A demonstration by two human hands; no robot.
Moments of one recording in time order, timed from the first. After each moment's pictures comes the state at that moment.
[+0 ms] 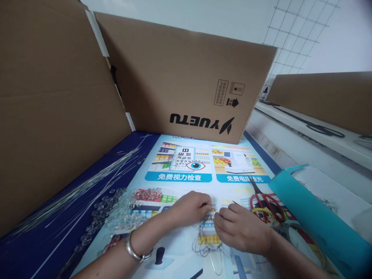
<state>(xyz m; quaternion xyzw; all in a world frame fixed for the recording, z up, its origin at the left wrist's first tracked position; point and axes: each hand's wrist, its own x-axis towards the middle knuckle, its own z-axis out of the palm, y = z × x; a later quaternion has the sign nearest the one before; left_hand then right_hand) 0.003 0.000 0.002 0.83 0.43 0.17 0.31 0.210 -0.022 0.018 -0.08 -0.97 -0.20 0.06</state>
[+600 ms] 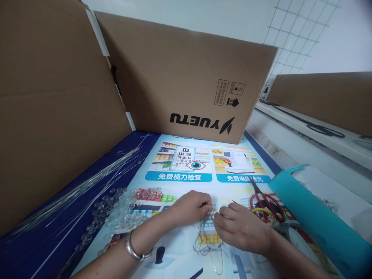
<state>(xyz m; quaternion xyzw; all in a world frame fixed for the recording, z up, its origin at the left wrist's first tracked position) 0.003 0.001 0.000 0.84 0.43 0.17 0.30 0.210 -0.021 0.017 -0.09 -0.98 -0.19 0.06</state>
